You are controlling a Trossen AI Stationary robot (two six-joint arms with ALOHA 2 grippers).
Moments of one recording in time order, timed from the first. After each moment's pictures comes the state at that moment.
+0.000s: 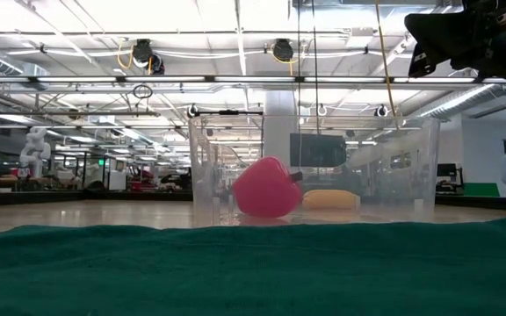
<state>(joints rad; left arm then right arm) -0.04 1.09 1.39 -0.60 0.24 0.28 -0.02 0.52 0.01 0.77 -0.20 -0.06</state>
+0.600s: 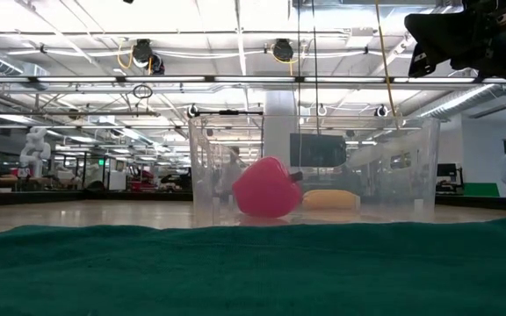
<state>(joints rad) -0.03 0.88 1.02 -0.44 -0.04 0.05 -0.02 0.52 0.01 0.77 -0.20 -0.06</state>
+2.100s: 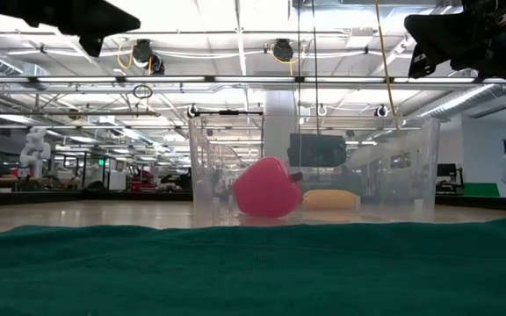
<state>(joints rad) -0.16 0.55 0.44 0.00 -0.30 -0.03 -0.02 0.52 0.01 0.76 -0.20 -0.06</state>
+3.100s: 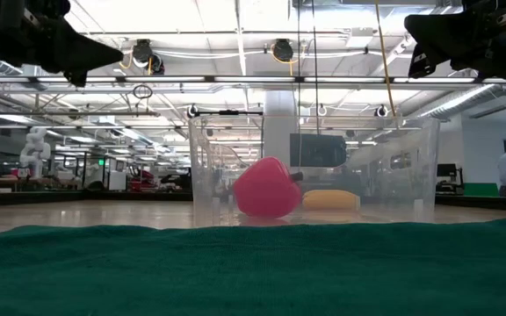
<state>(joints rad) -0.16 0.32 0.17 0.12 -0.31 0.02 -0.02 0.52 0.01 0.76 -0.20 -0.06</state>
